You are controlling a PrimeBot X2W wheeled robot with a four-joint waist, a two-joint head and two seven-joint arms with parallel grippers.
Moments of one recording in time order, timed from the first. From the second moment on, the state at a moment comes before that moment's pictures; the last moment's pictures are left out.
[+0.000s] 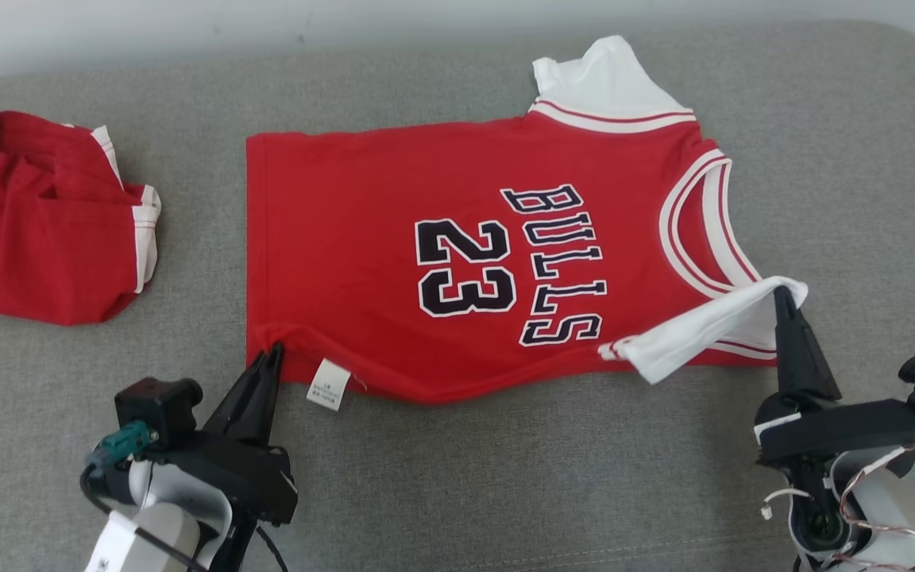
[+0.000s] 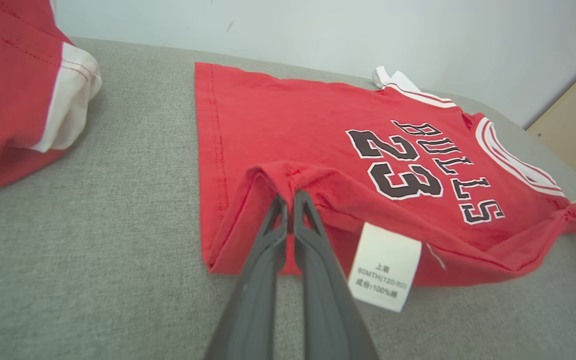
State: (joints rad) left arm -0.34 0.28 -0.43 0.39 -0.69 -0.03 -0.16; right arm -0.32 -0.21 0.24 0.32 0.88 0.12 -0.25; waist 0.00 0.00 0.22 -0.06
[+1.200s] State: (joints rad) left arm -0.52 0.22 -0.43 0.58 -0.70 -0.05 -0.13; right arm -0.58 -0.21 0.22 0.62 0.90 0.12 -0.25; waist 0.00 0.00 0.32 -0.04
